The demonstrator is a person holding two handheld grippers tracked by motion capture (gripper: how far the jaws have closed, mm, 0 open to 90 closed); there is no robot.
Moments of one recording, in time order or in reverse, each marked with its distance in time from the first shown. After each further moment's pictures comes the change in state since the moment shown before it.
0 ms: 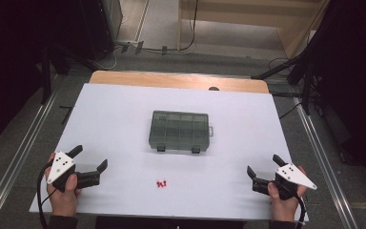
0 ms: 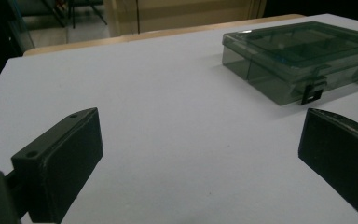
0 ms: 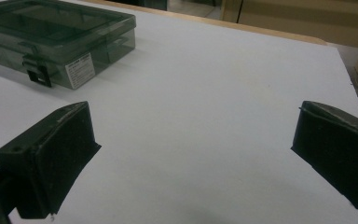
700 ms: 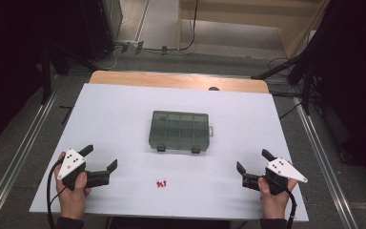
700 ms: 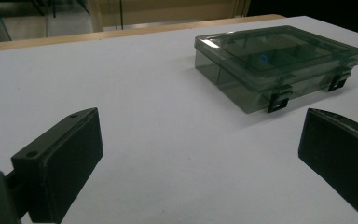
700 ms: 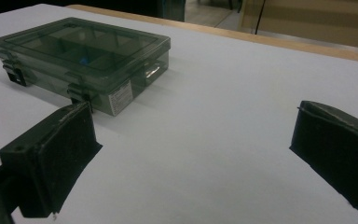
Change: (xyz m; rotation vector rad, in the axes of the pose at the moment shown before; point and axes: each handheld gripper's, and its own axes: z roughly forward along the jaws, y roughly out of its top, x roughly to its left) left arm -0.023 0.015 0.008 0.027 -0.062 -0.017; right arm 0.026 0.025 0.010 -0.011 0.068 0.004
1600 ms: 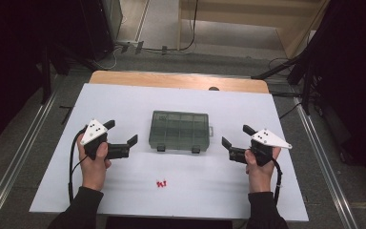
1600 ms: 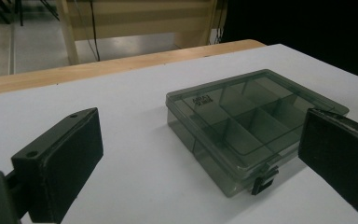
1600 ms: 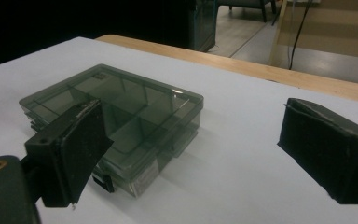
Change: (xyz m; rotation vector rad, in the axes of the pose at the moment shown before) left arm -0.010 0.061 0.064 -0.027 -0.099 -0.008; right arm 0.003 0.057 0.056 -0.040 0.139 0.005
